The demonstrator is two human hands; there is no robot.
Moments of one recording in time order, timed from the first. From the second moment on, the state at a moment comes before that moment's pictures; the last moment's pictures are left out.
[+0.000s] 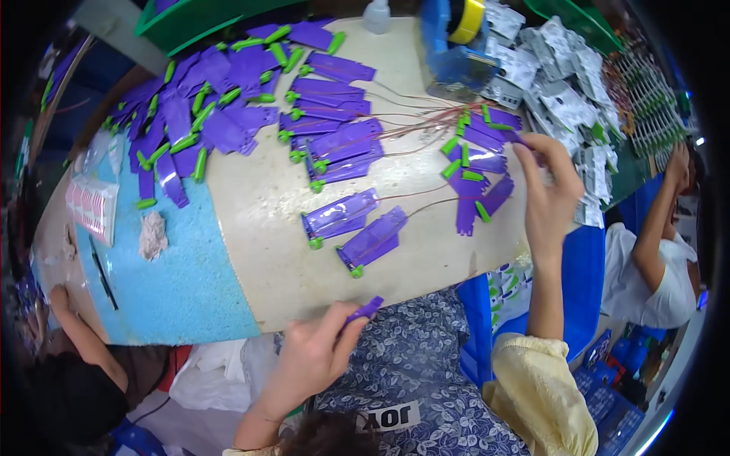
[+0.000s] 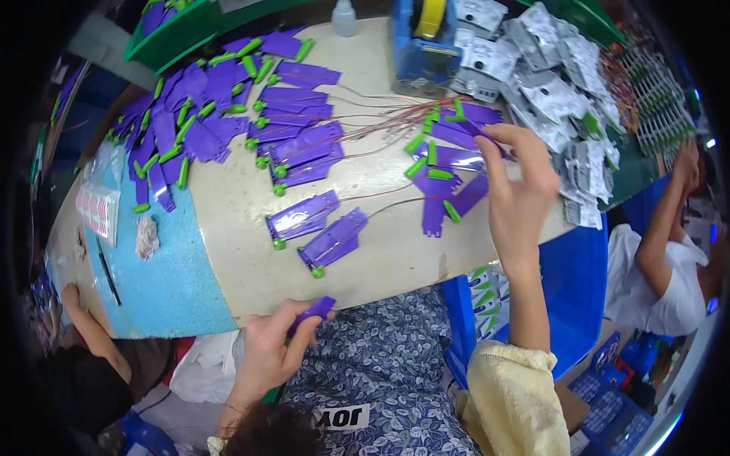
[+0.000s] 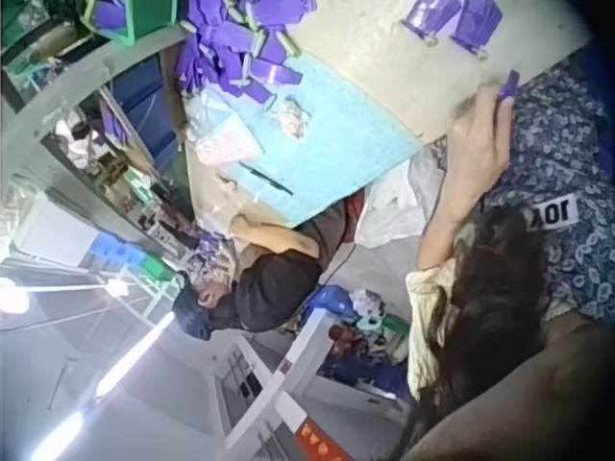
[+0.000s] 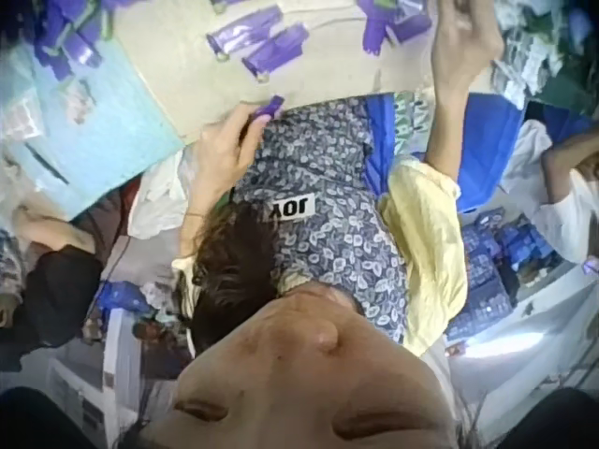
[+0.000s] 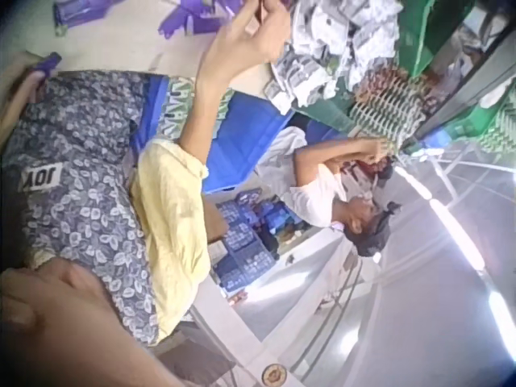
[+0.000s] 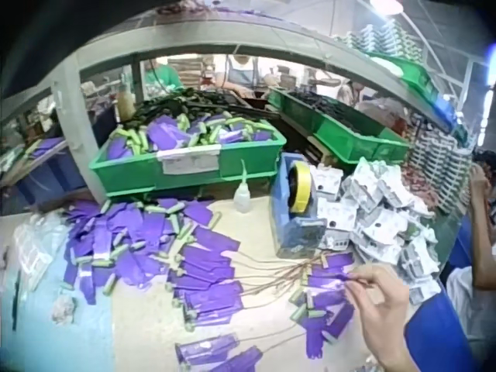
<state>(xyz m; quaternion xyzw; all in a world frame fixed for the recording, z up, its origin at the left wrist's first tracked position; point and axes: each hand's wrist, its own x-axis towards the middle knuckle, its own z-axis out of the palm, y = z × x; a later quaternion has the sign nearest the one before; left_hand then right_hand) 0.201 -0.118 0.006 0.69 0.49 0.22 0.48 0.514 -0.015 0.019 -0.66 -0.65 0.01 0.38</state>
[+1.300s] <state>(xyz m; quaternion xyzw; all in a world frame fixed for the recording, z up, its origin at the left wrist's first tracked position) 0.208 -0.059 0.009 0.64 0.50 0.49 0.32 0.386 -0.030 0.021 -0.50 -0.66 0.43 0.35</state>
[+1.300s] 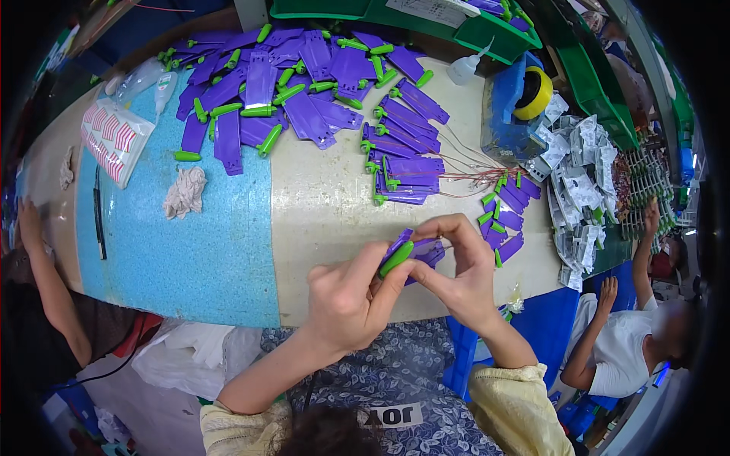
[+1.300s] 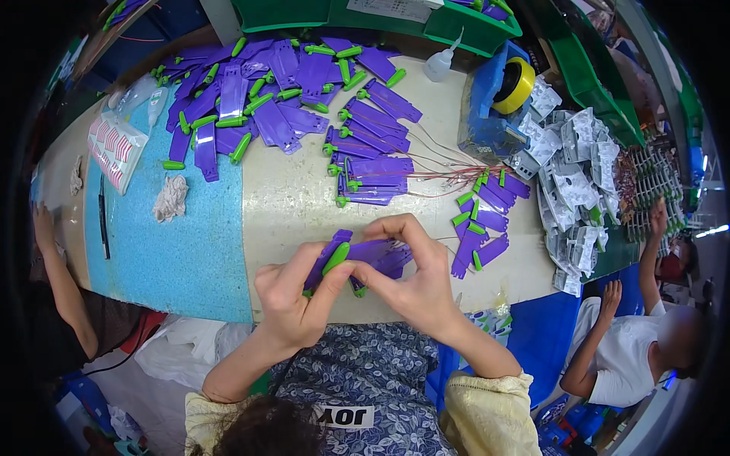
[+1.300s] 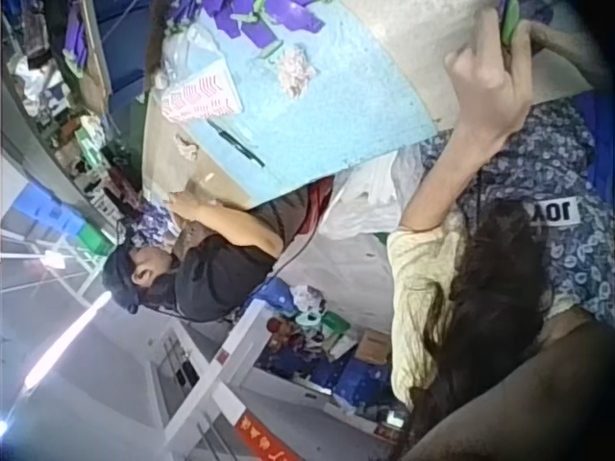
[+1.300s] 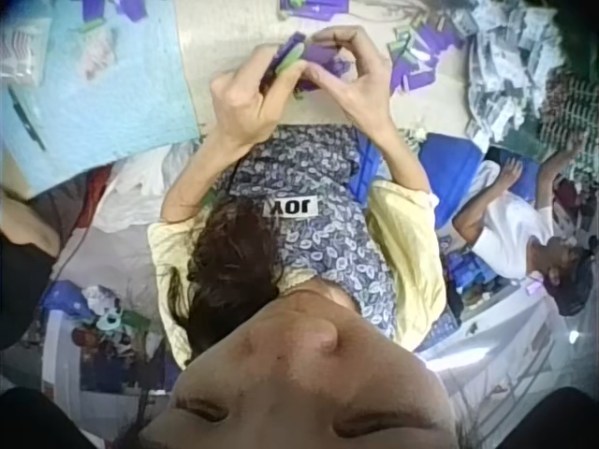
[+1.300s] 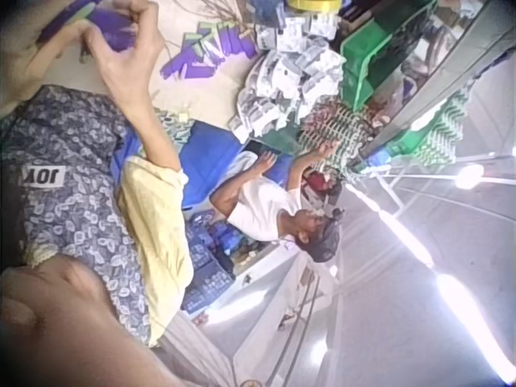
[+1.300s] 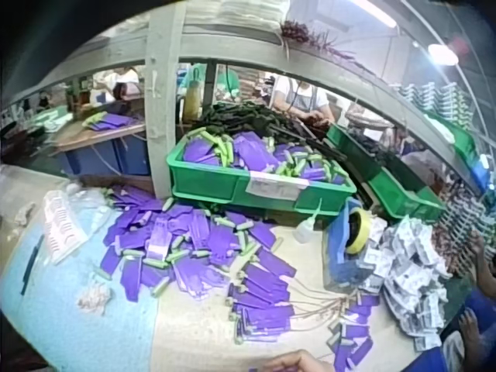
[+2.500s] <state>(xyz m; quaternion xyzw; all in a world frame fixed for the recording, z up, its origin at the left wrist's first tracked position) 0.242 -0.091 -0.004 0.71 0.47 0.22 0.47 0.551 -0.010 -0.009 -0.64 -0.72 0.10 0.26</state>
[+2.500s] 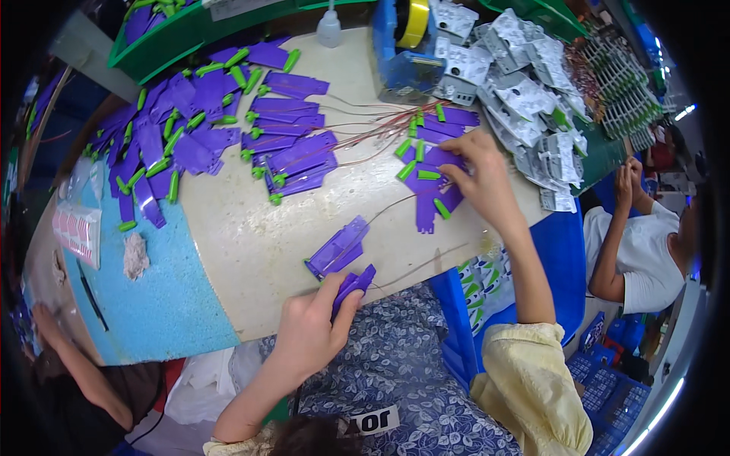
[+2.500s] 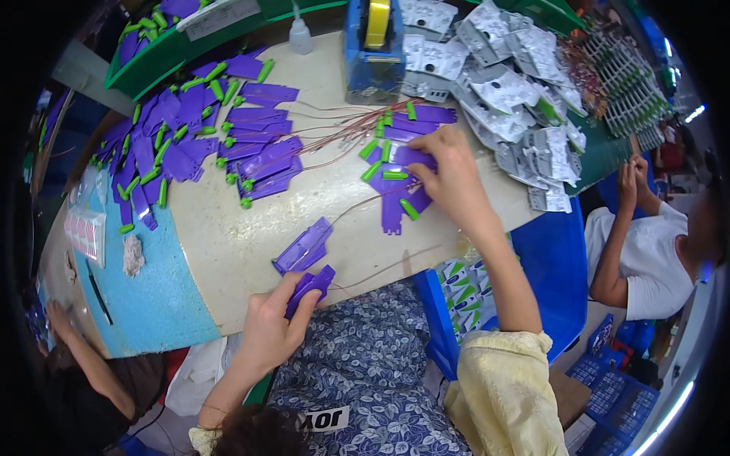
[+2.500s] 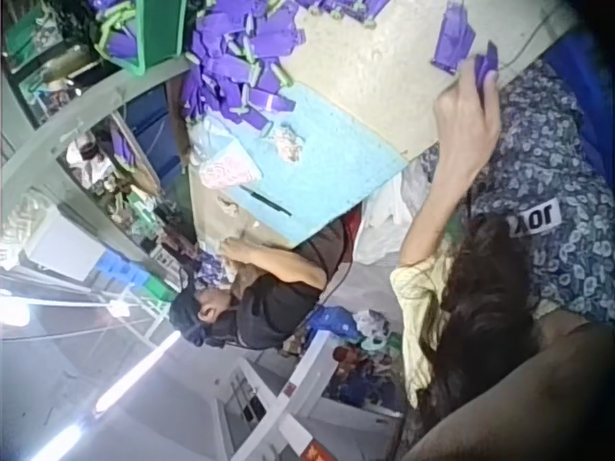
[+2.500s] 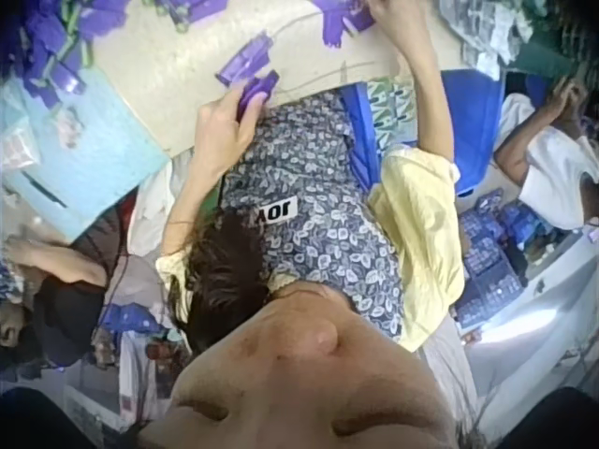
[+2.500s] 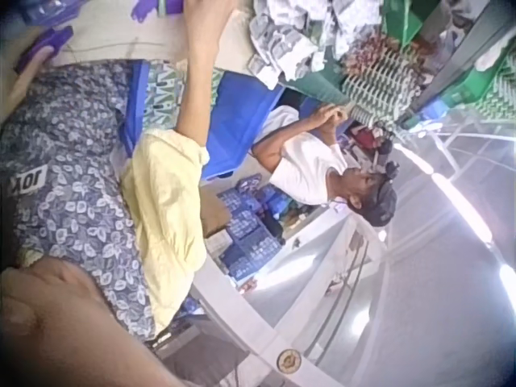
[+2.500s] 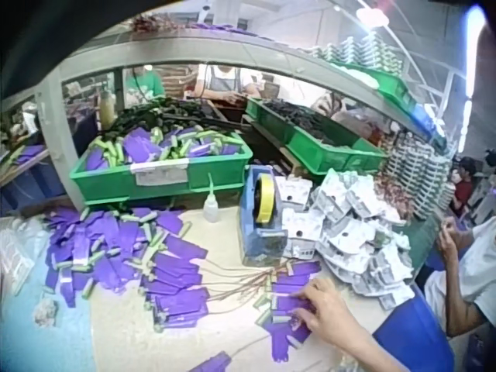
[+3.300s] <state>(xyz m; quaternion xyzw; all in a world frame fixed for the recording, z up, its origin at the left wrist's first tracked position) 0.197 -0.104 0.034 0.70 0.60 0.05 0.38 0.413 -0.040 0.004 -0.48 -0.73 0.44 0.21</state>
